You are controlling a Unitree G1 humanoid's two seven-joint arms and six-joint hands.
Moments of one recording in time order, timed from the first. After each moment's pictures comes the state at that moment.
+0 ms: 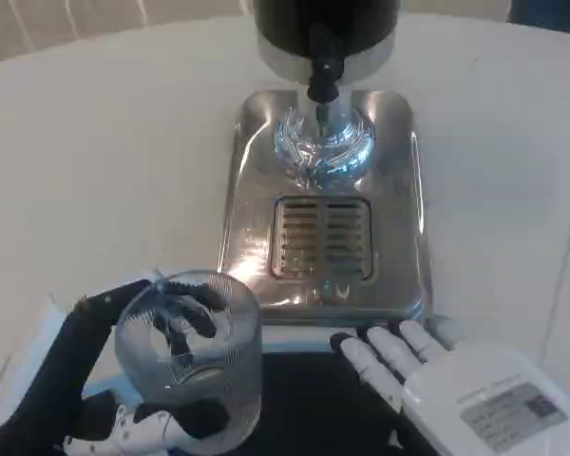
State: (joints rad) left arm 0.10 0.38 0.15 -0.02 0.13 -0.79 -0.12; right arm 0.32 0.07 -0.02 -1.03 -1.27 -0.45 0.85
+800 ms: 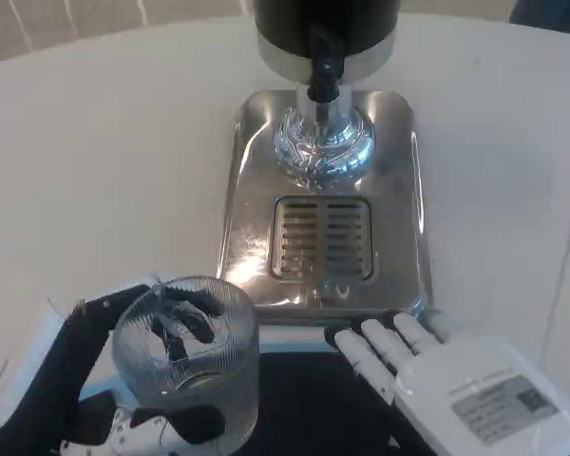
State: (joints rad) left arm 0.10 0.39 0.15 0.00 0.12 -0.80 -0.13; right arm 0.30 0.06 0.04 -1.03 -1.32 -0.41 0.84
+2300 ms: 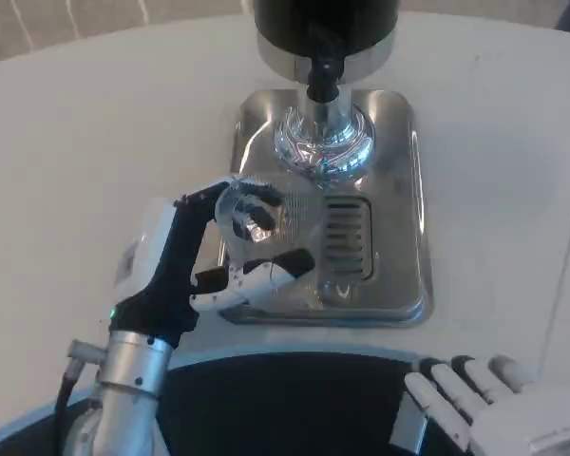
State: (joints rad) left arm -0.56 0.24 -0.02 0.73 0.49 -0.76 0.34; right arm 0.48 0.11 -0.27 -1.03 -1.10 -0.58 0.79
